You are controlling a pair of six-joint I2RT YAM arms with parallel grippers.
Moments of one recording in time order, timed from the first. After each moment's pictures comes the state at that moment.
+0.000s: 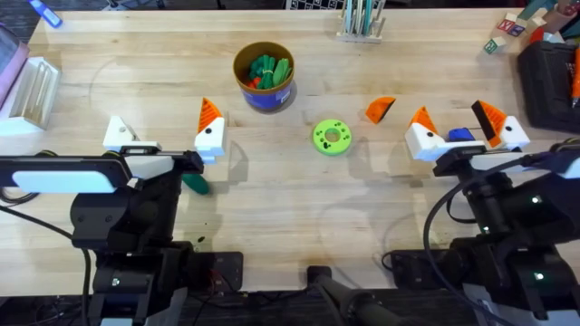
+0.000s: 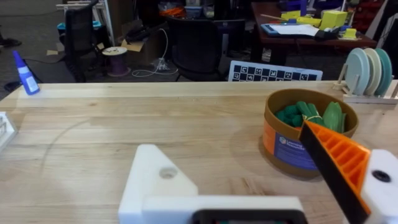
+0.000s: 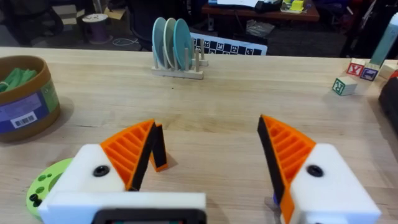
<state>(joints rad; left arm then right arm) -0.01 0.00 0.01 -0.02 0.00 -0.01 0.01 0.00 0.01 -0.10 -0.02 0.00</state>
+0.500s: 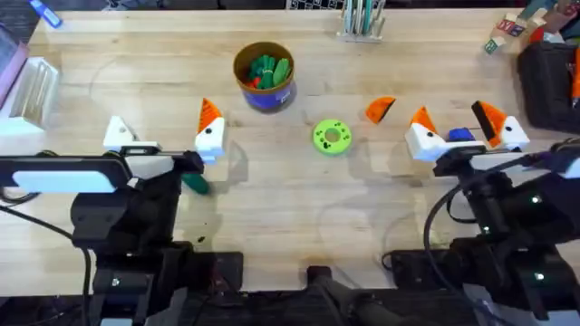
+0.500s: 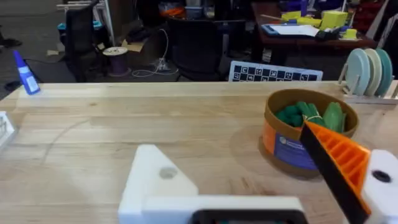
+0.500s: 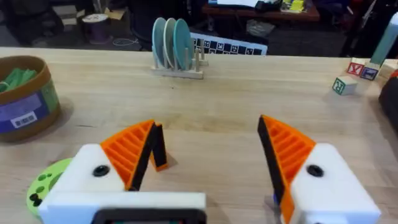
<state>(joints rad) -0.01 0.00 0.01 -0.02 0.00 -0.01 0.01 0.00 0.01 -0.10 -0.02 0.00</state>
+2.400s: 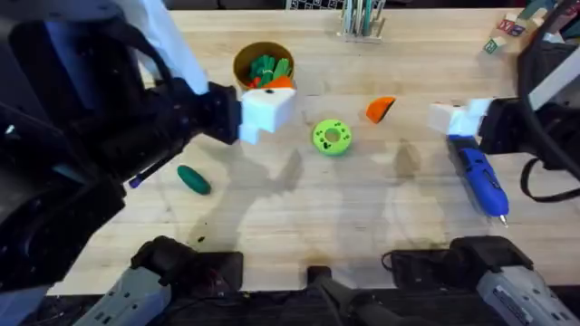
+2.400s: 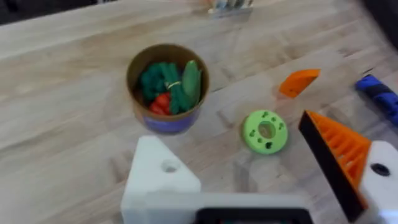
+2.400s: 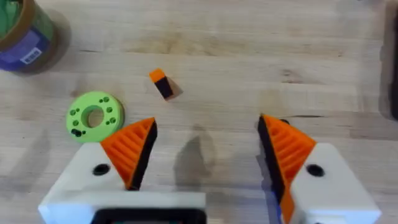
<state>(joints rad) -0.41 0.72 0.79 -0.53 0.13 -0.11 0.01 0.67 0.78 -0.83 -0.02 0.00</state>
